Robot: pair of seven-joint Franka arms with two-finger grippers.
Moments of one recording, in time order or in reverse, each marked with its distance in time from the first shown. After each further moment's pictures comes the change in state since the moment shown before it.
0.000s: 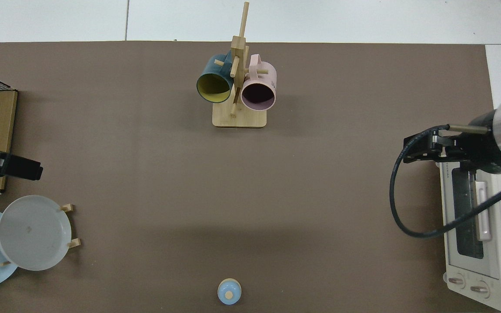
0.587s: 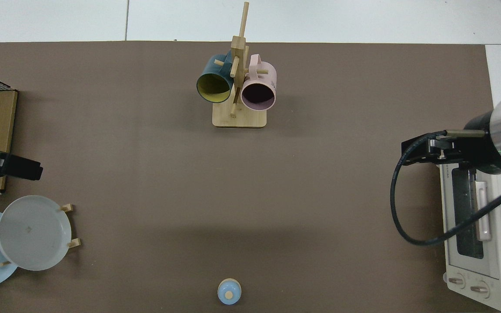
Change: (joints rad) left arm 0.000 0.000 0.000 0.000 0.000 0.000 0.000; right arm 0.141 -0.003 -0.146 0.000 -0.001 -0.001 -0.086
